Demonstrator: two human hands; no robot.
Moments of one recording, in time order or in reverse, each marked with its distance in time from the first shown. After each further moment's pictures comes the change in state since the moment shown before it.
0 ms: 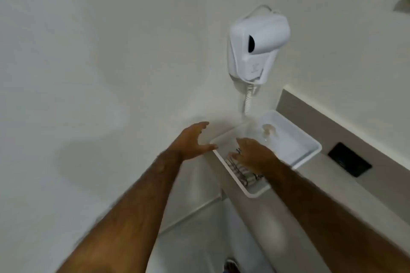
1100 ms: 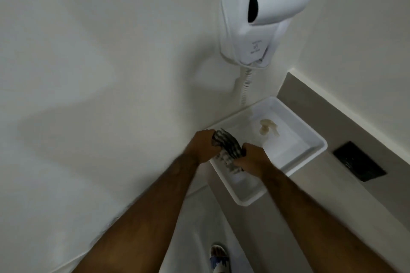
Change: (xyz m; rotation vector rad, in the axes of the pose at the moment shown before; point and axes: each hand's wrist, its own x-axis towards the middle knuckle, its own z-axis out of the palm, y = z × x) left_hand 0.093 -0.015 0.115 -0.086 -0.139 -0.127; right_hand 0.060 0.067 0.043 0.413 -0.172 0.325
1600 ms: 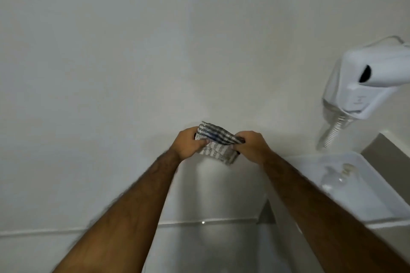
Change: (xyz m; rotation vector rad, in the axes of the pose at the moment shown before) left_hand -0.251 -0.101 -0.189 -0.337 0.511 -0.235; right_hand -0.097 -0.240 0.071 -0.127 -0.023 -0.620
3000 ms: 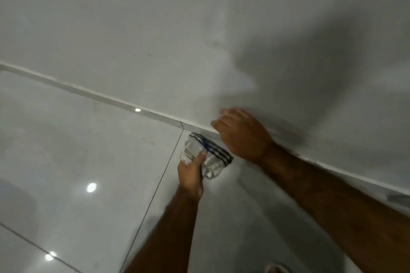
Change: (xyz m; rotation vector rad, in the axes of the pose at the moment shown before) left_hand -0.053 -0.813 0.333 -1.280 0.886 -0.748; right_hand 0.151 0.279 0.780 -0.519 -0.193 -1.075
